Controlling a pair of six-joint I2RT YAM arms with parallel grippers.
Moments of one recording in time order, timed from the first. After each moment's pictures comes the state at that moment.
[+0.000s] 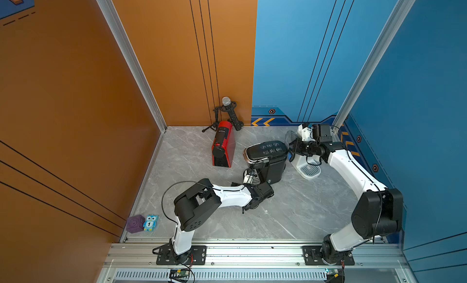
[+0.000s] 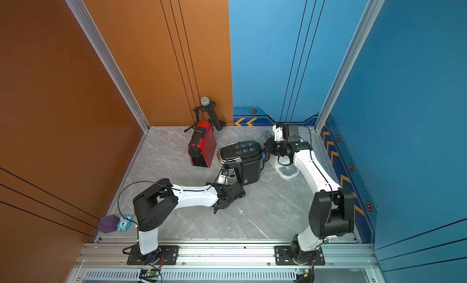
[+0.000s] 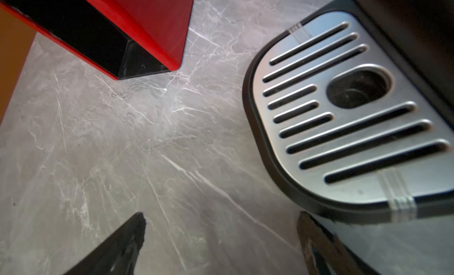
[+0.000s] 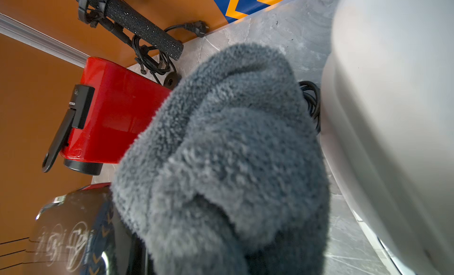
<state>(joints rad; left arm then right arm) -1.00 1.93 1.14 -0.56 -0.80 -0.77 0.13 1.57 1.32 -0.51 -0.44 0.38</state>
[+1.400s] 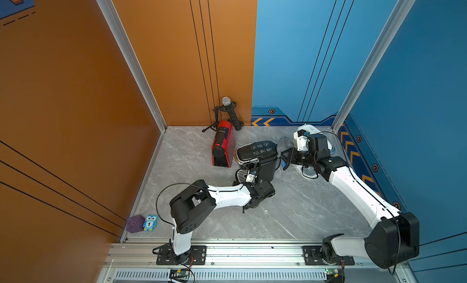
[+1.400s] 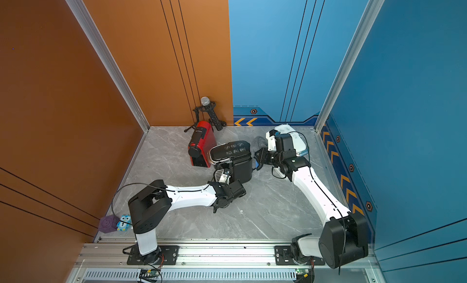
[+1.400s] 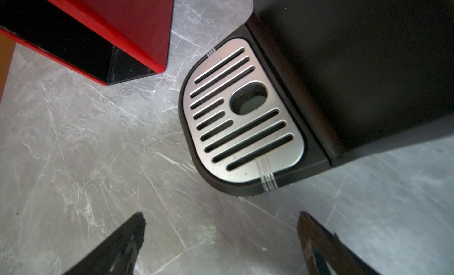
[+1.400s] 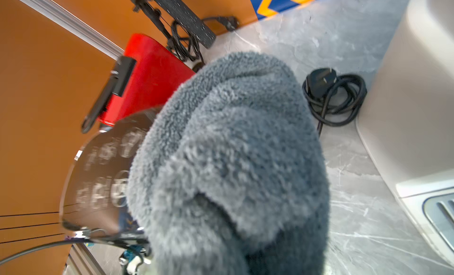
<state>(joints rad) -1.03 1.88 1.15 -0.60 -0.74 -0.72 0.28 1.37 1.06 -0.39 -0.35 0.45</state>
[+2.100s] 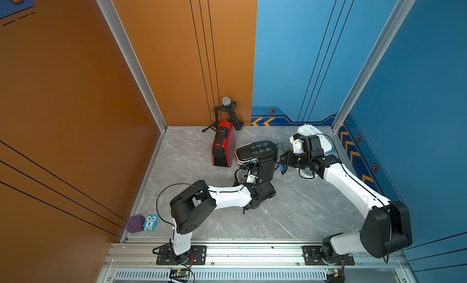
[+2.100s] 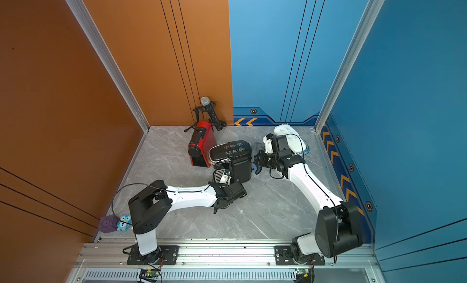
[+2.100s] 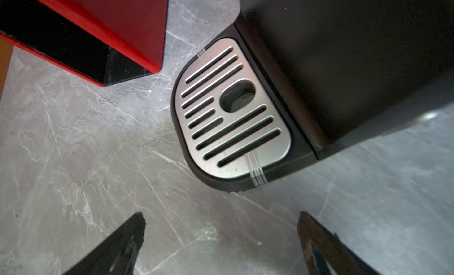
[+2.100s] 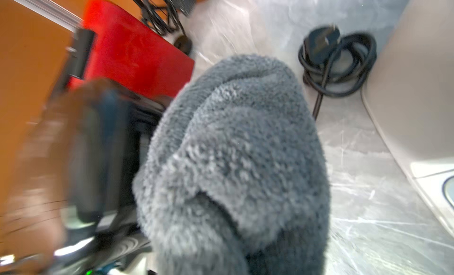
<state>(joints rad) -1.04 1.88 1.15 -0.60 -0.73 -0.71 0.29 1.39 1.13 -0.44 -0.35 0.47</state>
